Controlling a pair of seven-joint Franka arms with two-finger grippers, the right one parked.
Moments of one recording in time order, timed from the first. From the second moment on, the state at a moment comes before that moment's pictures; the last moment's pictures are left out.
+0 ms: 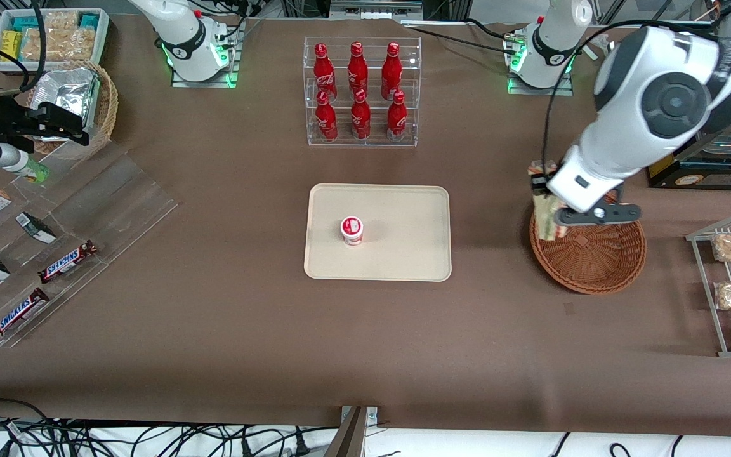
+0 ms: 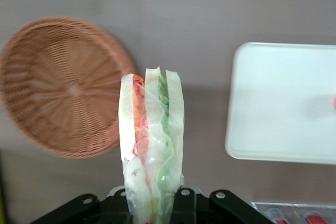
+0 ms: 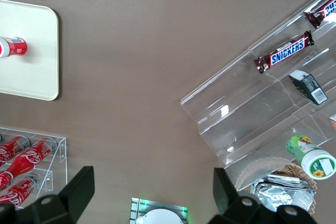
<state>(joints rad) 0.07 0.20 -0.44 -1.68 0.06 1.74 -0.39</state>
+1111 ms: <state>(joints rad) -0.18 0.59 -0.52 -1.69 0.23 2.10 -0.75</state>
